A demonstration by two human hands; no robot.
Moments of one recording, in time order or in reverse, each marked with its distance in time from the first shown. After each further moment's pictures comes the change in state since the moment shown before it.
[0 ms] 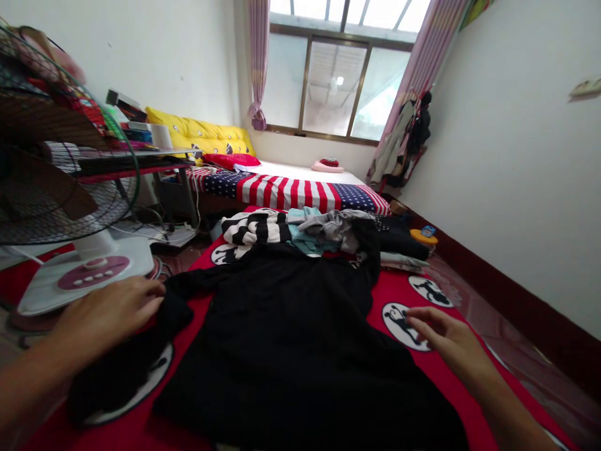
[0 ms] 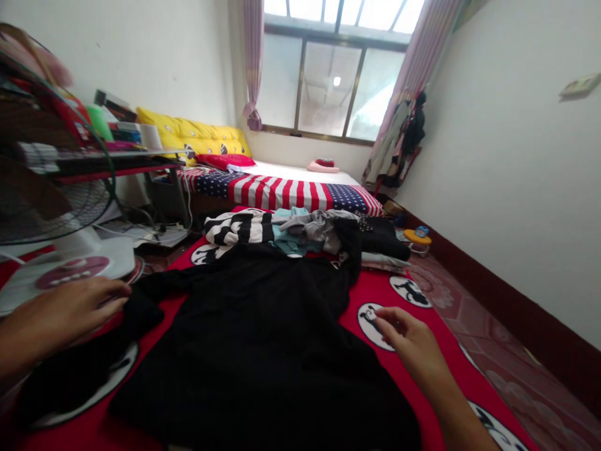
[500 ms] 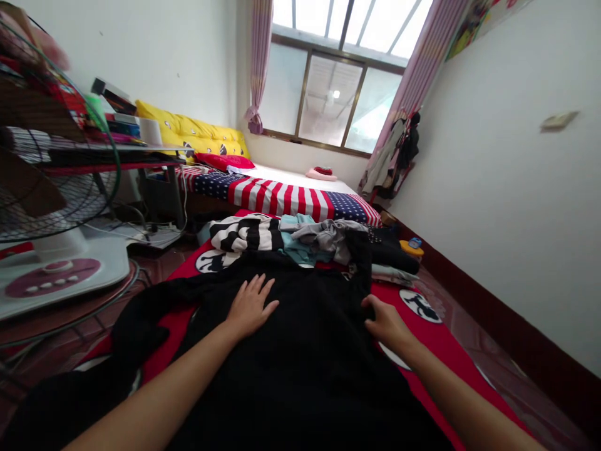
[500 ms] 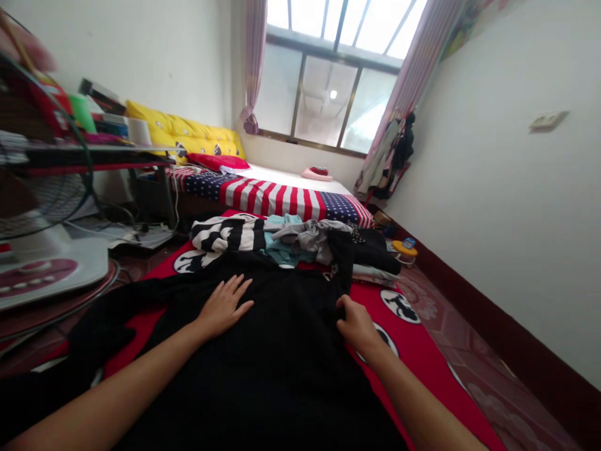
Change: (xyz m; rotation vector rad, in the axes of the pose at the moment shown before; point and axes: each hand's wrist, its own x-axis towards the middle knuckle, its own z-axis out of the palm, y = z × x) left_hand 0.049 0.160 0.174 -0.073 -0.157 0.298; right_hand 0.068 -0.021 0.050 -0.601 -0.100 -0.213
